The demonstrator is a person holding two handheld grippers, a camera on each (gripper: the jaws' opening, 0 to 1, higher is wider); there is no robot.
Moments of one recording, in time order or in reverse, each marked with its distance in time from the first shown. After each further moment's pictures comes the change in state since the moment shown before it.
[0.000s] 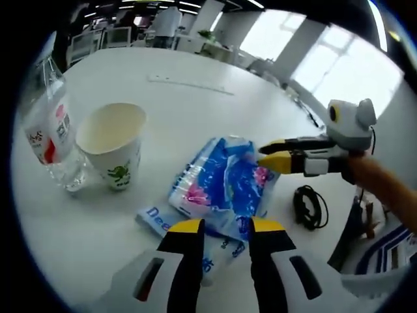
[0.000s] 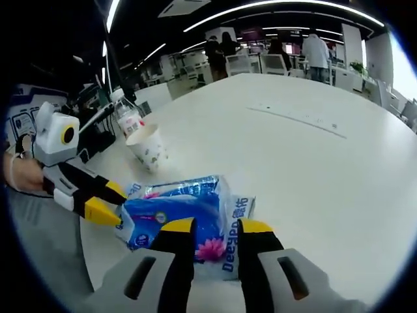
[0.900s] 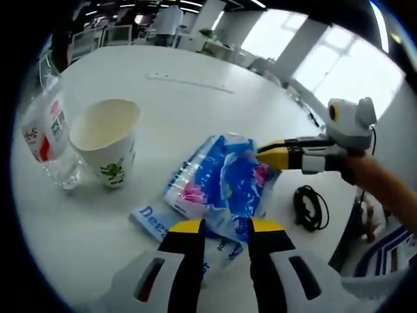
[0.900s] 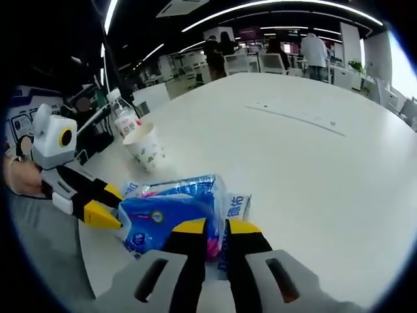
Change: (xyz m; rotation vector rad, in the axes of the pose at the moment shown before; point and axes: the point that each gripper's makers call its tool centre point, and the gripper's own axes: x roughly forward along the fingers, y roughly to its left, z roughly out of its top) left arm 0.011 0.000 0.000 -0.001 0.006 0.010; right arm 0.001 -0.005 -0.004 0.009 0.005 -0.001
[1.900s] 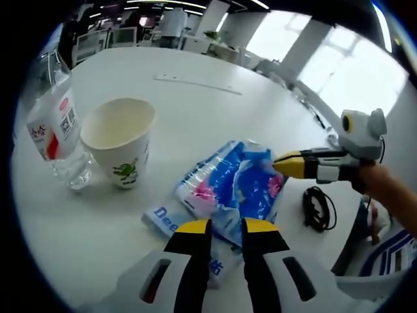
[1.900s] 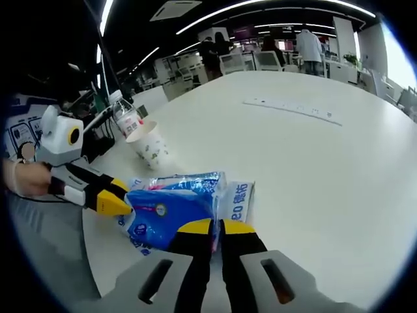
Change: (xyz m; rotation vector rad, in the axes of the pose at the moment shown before) left arm -0.009 0.010 -0.004 -0.001 -0.014 0.041; right arm -0.007 0.006 -0.013 0.048 -0.009 -0.002
